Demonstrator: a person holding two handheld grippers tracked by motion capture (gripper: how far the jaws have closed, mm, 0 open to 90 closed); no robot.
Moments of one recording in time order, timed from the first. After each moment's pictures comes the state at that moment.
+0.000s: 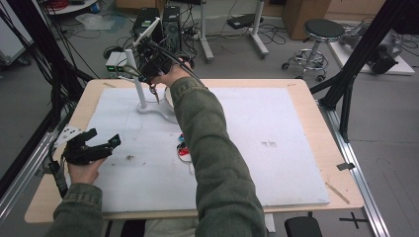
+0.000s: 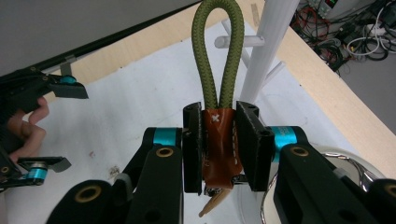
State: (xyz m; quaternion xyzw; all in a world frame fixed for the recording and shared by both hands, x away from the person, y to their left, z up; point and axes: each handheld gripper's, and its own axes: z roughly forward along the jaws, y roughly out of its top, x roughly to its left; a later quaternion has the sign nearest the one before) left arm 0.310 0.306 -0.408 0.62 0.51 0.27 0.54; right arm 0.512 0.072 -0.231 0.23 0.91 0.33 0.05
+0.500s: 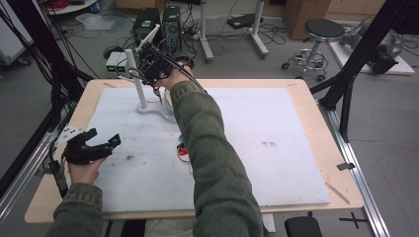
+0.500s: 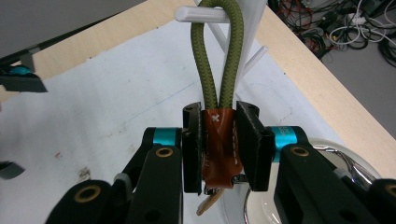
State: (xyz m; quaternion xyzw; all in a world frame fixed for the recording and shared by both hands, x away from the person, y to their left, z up) left arm 0.311 0.306 -0.409 0.62 0.51 0.27 0.53; right arm 0.523 0.075 -0.254 0.25 0.92 0.31 0.07
